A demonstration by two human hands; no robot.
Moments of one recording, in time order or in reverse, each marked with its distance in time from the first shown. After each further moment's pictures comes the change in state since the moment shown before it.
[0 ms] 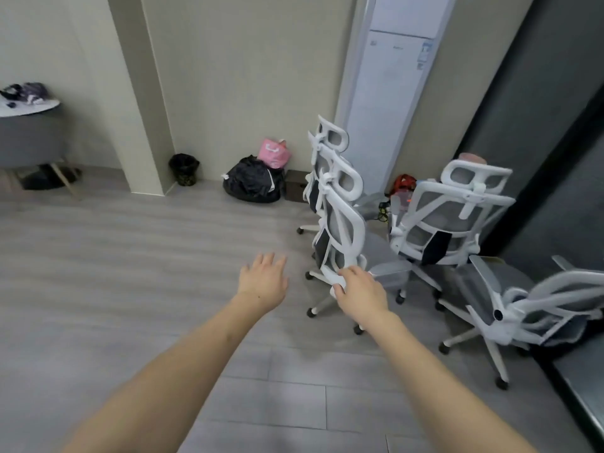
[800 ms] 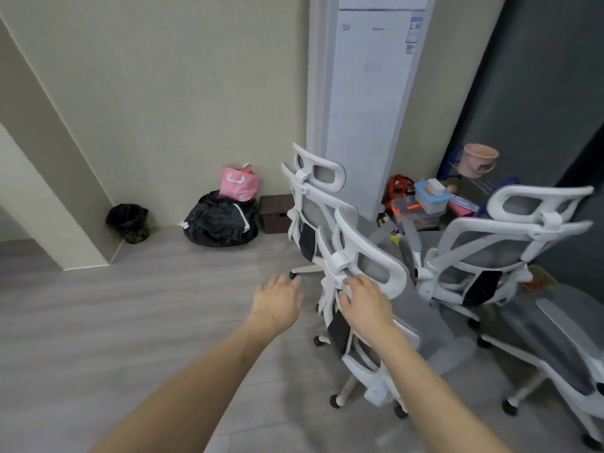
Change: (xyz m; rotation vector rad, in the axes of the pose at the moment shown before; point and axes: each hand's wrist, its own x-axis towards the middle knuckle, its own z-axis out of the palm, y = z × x) left_hand 0.587 -0.068 0.004 0.114 -0.152 0.252; right_hand 0.542 0.026 0.054 0.122 0.069 0.259
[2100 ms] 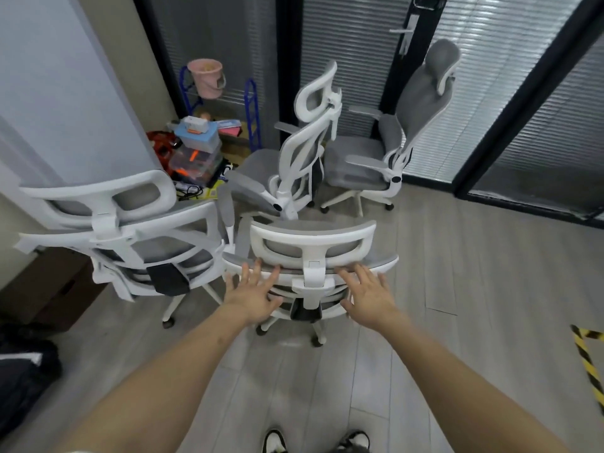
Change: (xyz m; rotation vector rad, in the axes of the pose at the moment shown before) left_hand 0.309 -0.056 0.028 0.325 -0.438 1.022; right_hand 0.037 -0.054 0.114 -0.085 -0.026 0.964
